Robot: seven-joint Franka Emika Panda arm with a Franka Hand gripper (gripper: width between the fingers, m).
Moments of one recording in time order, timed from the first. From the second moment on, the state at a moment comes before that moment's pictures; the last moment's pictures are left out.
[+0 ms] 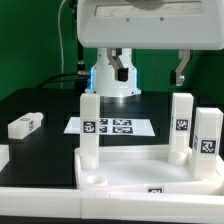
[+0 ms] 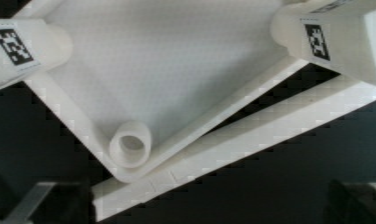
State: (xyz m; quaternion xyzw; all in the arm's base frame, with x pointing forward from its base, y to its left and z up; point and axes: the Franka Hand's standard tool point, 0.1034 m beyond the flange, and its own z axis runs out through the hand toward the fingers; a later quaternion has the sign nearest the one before) arm 0.627 0.007 0.167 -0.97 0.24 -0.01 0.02
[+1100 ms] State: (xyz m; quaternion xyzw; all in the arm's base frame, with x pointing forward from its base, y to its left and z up) arm 0.603 -0.092 0.139 -0.99 0.16 -0.02 0.01
